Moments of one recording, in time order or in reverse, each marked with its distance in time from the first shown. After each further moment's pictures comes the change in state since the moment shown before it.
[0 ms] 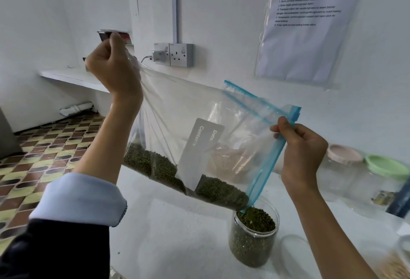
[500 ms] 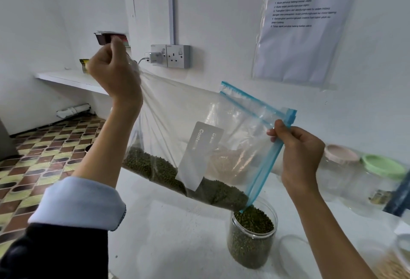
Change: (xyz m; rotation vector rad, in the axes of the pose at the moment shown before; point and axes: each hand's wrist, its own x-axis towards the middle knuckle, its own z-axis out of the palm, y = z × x) left_hand -0.005 -0.005 0.000 -0.021 -0.033 -0.031; right_hand 0.001 0.002 -0.005 -0.024 -0.008 0.016
